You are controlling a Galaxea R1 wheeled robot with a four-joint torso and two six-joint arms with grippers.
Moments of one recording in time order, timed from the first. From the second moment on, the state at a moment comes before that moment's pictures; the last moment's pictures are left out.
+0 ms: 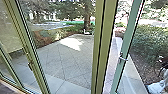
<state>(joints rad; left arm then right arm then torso) 1.55 3.00 -2.67 -0.54 -0.07 0.60 -0.15 1.99 -1.81 -1.11 -0.92 0.52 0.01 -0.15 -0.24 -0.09</state>
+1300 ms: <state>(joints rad) 1.56 3.01 -2.67 -0.54 -0.07 0.60 -0.23 2.00 -2.02 -1.04 -0.65 0.51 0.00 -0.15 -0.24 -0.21</state>
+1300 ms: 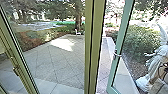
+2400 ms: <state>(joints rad) 1.56 3.01 -2.67 -0.54 -0.07 0.59 -0.20 2.05 -2.22 -1.15 -0.52 0.50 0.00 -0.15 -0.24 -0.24</state>
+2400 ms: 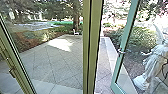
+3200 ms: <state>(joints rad) 1.56 3.01 -2.67 -0.54 -0.07 0.59 -0.15 2.14 -2.27 -0.29 -0.88 0.46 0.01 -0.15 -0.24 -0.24</state>
